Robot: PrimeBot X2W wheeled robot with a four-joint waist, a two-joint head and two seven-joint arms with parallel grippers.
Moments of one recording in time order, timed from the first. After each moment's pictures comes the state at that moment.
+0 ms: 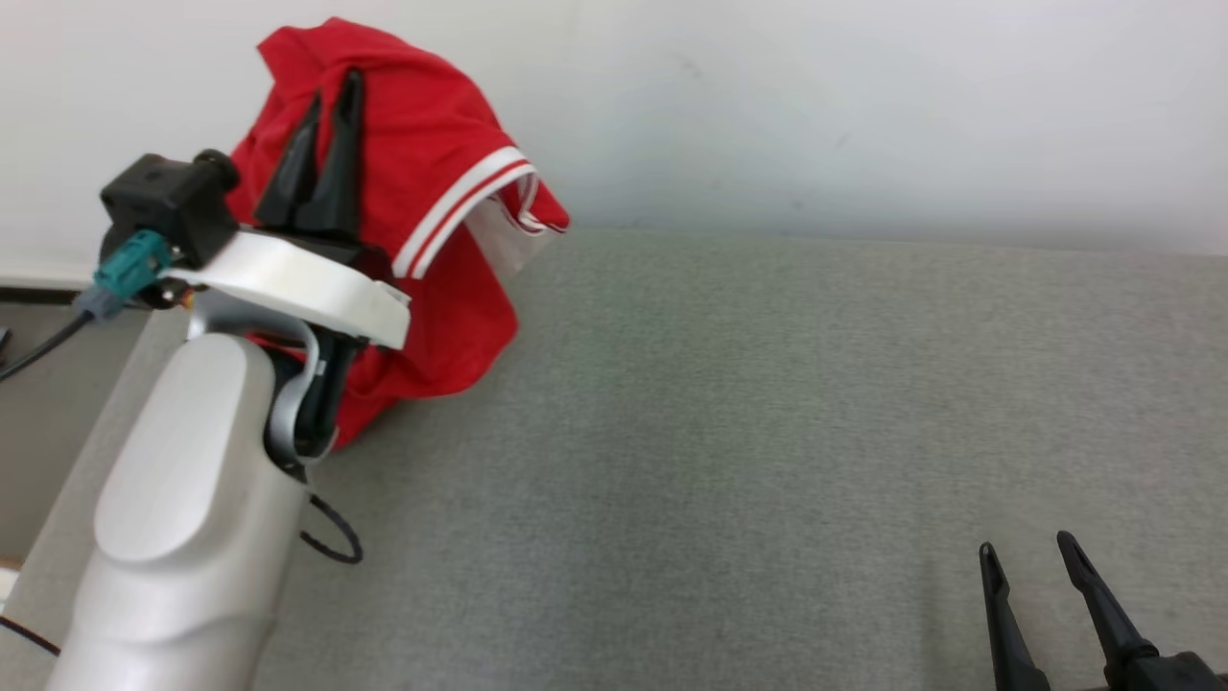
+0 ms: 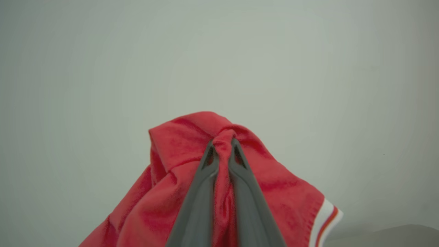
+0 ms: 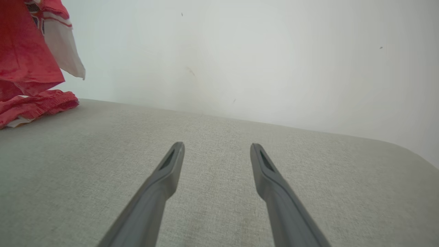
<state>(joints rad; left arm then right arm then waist) -0.79 0.26 -0.28 0.39 -0.41 -0.06 -0.21 0.03 -0.06 0.02 0.13 0.10 0.13 -0.26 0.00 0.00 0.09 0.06</state>
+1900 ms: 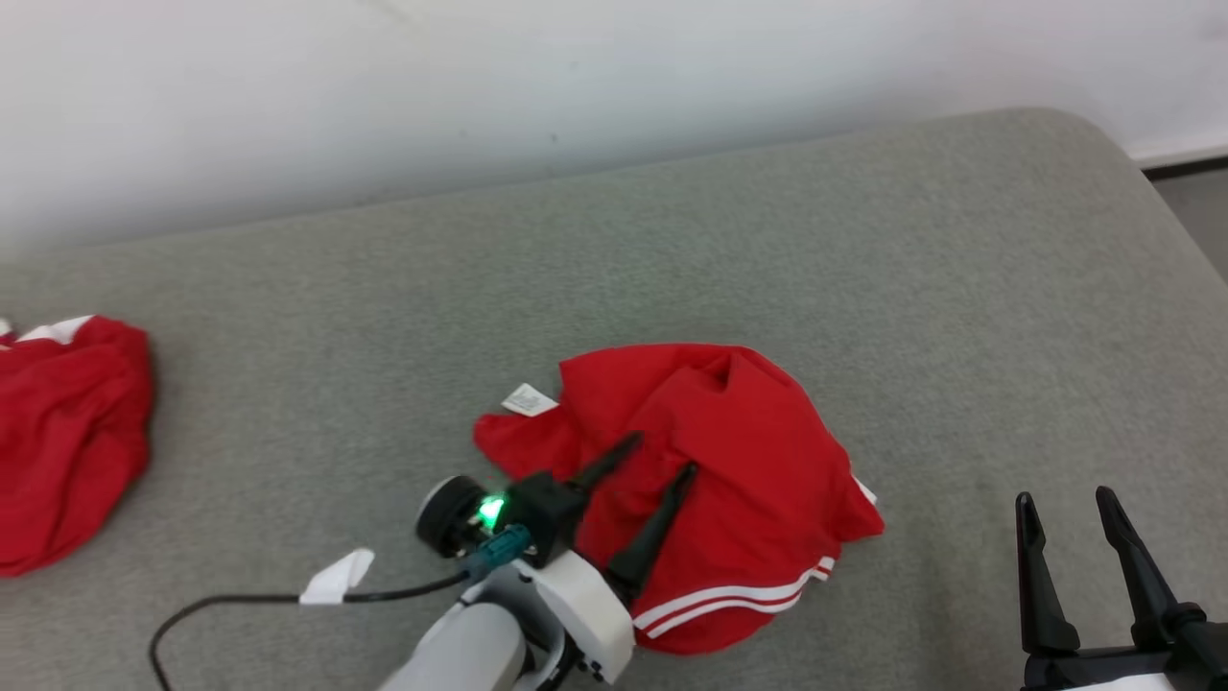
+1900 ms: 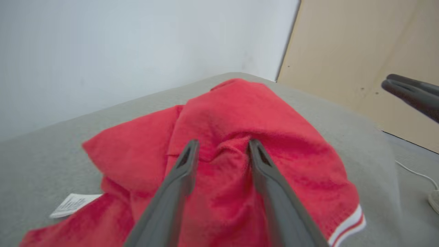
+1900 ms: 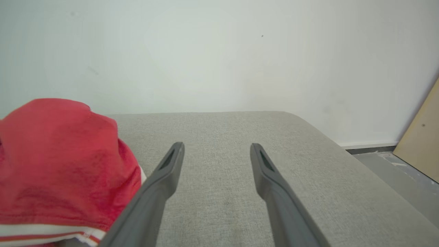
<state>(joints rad) -0.51 0.12 -0.70 0.47 -0.30 -0.11 -0.26 -0.02 -0.05 -0.03 0.10 0.17 0.13 -0.26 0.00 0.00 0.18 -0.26</state>
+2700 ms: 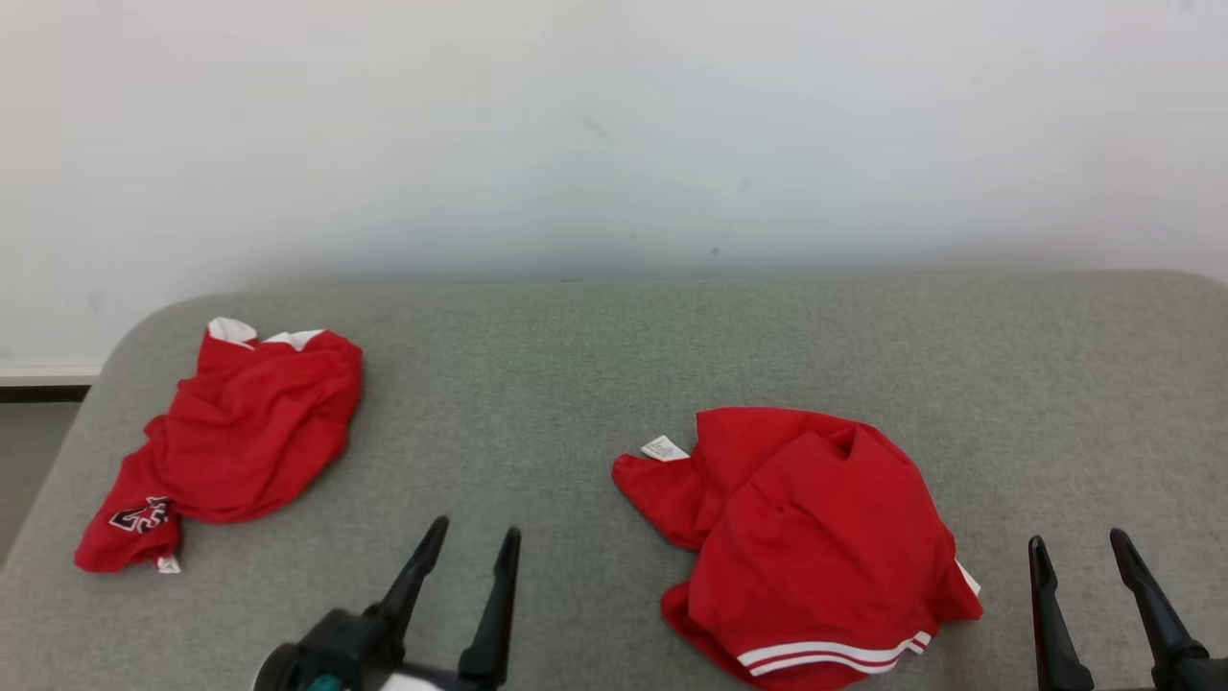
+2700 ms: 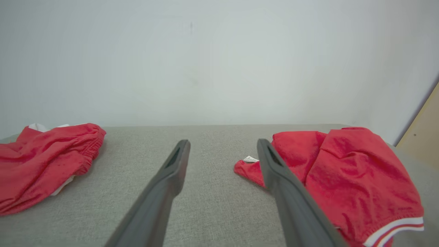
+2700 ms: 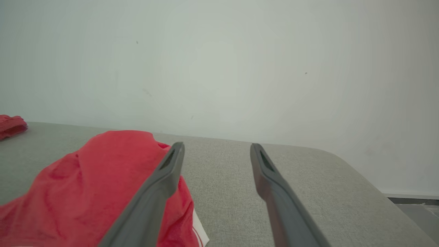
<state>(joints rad) -0.08 0.09 -0.27 0.16 -0.21 -0.05 -0.26 0.04 -0.06 -0.06 0.11 0.09 0.13 -0.26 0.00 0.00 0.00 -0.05</state>
